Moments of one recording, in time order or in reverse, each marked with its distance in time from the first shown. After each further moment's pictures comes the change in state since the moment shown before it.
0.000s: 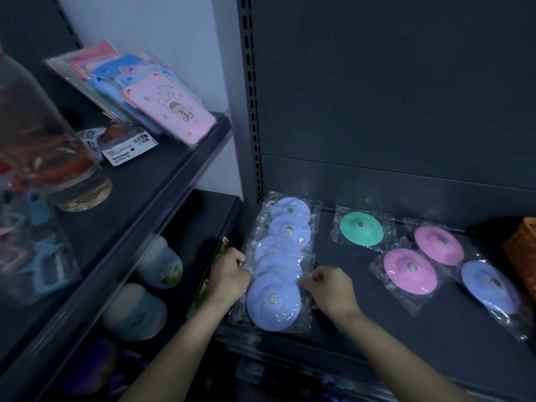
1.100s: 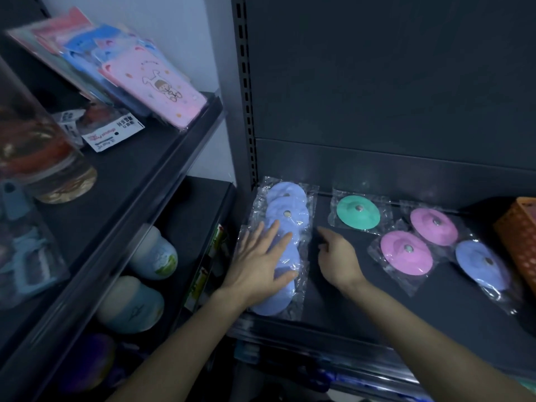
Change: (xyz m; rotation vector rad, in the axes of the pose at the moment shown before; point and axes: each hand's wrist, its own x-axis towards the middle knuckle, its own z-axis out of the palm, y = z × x) left_hand -0.004 0.005 0.024 0.583 -0.266 0.669; right_hand 0.014 -0.015 -0.016 -0.196 0.083 -0.228
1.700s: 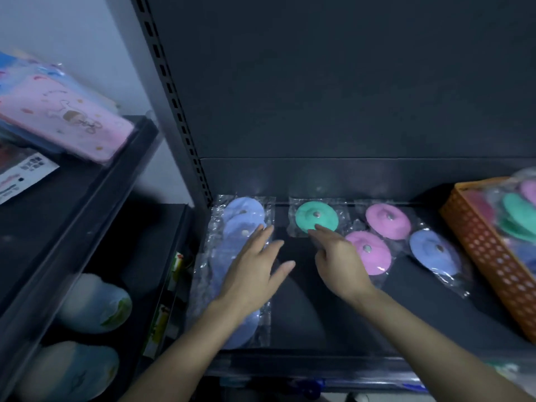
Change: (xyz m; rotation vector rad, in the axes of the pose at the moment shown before) left_hand 0.048 0.057 -0.009 -0.174 0.117 0.131; right_hand 0.001 0.032 -0.058 -0.230 0.125 -0.115
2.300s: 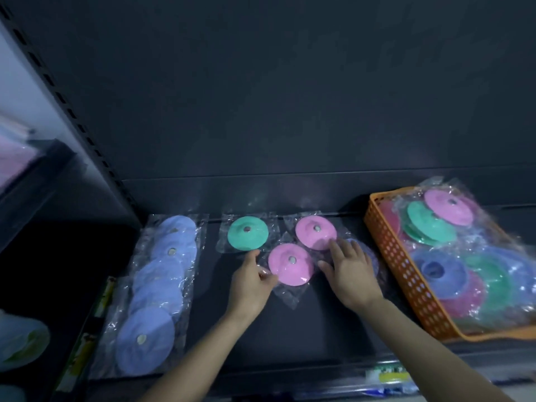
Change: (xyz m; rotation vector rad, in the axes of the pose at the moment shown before) left_hand 0.048 0.115 0.078 -0.510 0.032 -0.425; right_hand -0.023 0.158 -0.075 -0.410 -0.065 0.228
